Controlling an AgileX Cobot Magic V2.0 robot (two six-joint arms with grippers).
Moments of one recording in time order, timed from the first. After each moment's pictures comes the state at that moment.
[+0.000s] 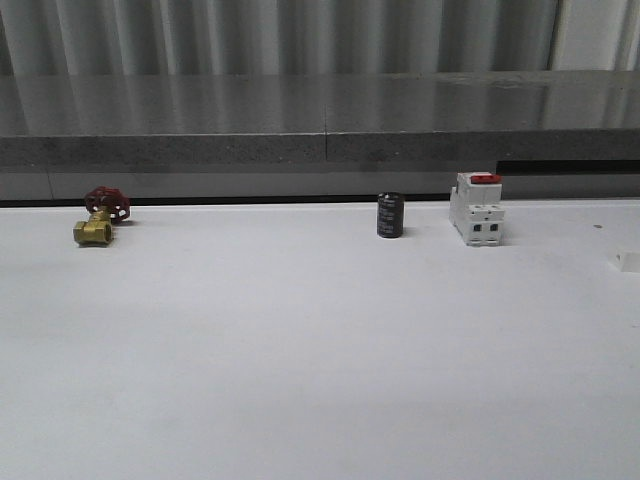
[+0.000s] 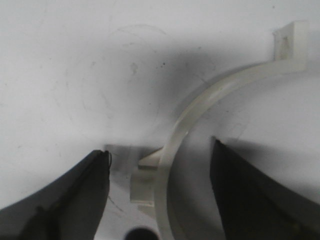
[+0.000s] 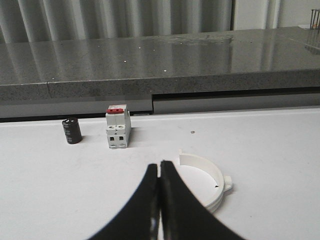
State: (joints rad) left arm 0.25 2.01 -1.30 0.04 0.61 0.17; right arm 0.01 -0.01 0.03 -0.03 0.07 0.10
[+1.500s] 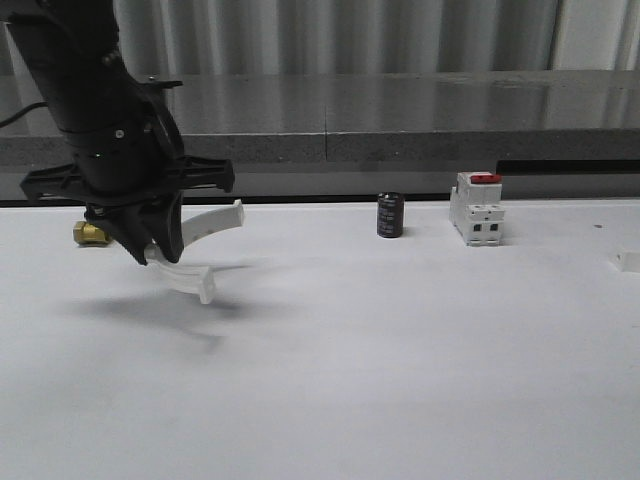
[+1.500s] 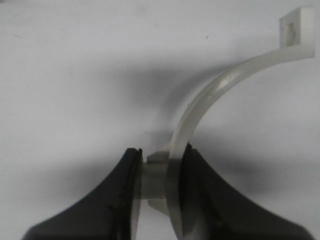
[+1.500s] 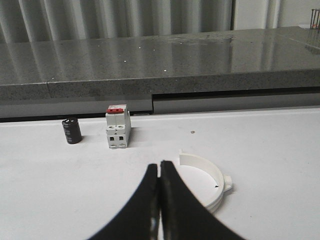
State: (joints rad) left arm -0.43 1.94 -1.36 0.05 0.71 -0.40; right arm 0.01 -0.01 0.03 -0.03 0.07 0.10
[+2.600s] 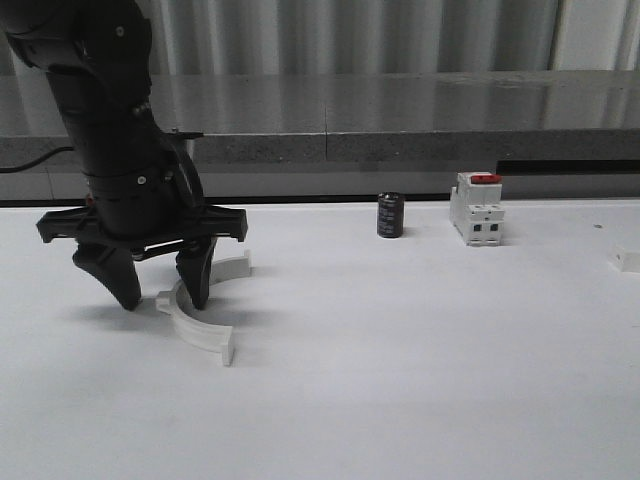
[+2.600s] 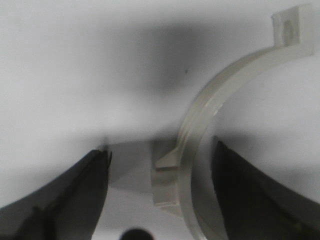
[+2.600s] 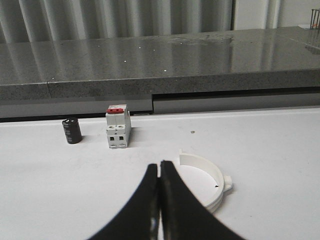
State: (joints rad) left arm -0.47 2.03 -1.37 0.06 0.75 -0.42; right arm 0.01 -0.01 0.03 -0.03 0.07 0.10
